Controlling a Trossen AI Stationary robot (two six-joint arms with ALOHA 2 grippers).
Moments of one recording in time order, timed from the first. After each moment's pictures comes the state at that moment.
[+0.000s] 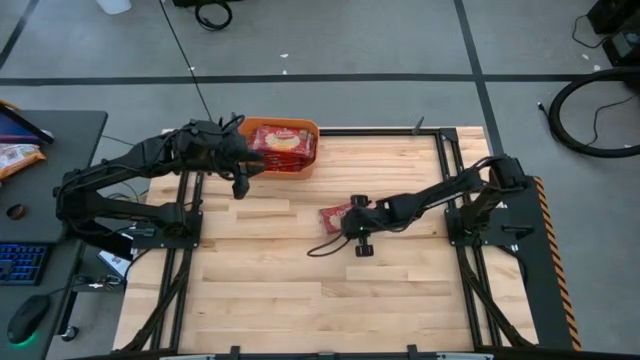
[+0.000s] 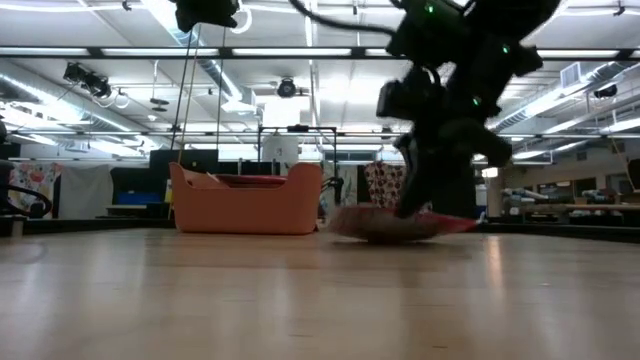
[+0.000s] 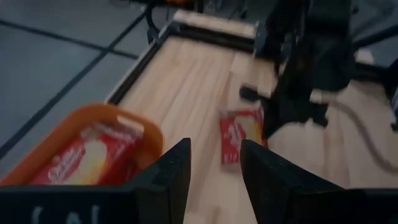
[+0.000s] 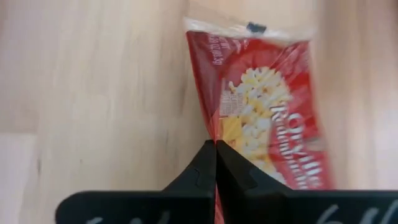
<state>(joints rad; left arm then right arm) 0.28 1.00 1.18 -0.67 -0.02 -0.07 0.11 1.68 0.88 -0.23 0.18 -0.02</state>
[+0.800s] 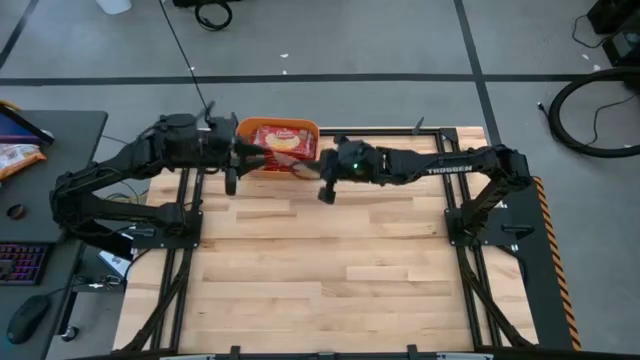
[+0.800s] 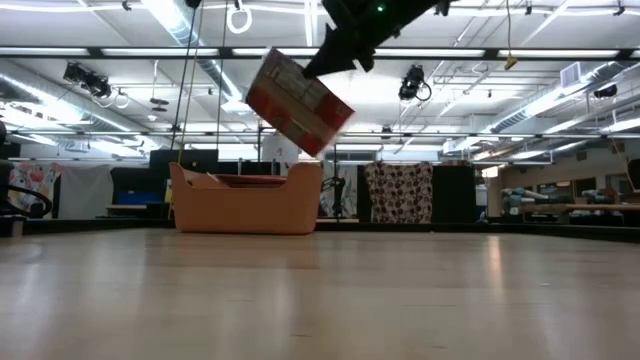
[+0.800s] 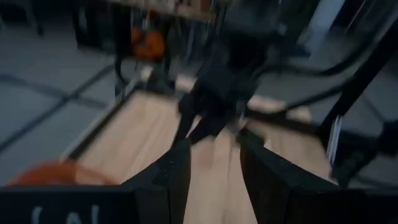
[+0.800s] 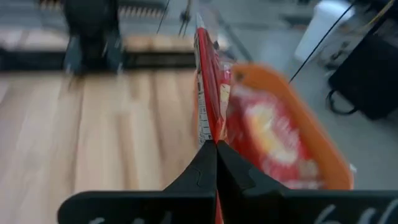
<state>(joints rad) 0.28 0.95 1.18 -0.50 0.11 -0.15 -0.11 1.62 1.31 -0.17 0.24 -0.09</state>
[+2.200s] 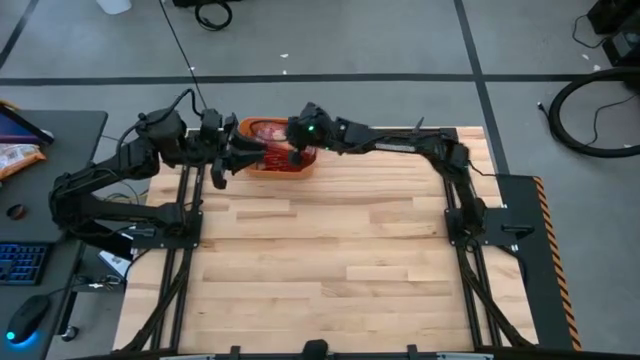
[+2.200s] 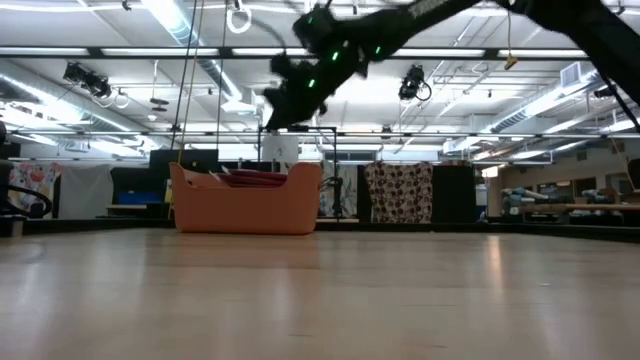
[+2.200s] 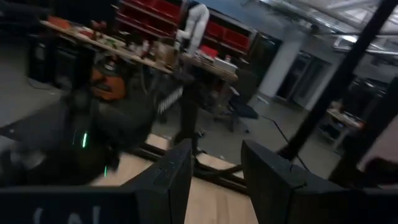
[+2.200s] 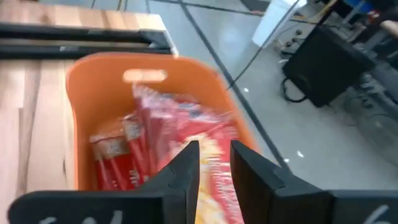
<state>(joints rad) 0.28 0.93 1.18 -0.22 0.21 -0.38 -0.34 2.11 1.80 -0.15 0.22 -0.24</state>
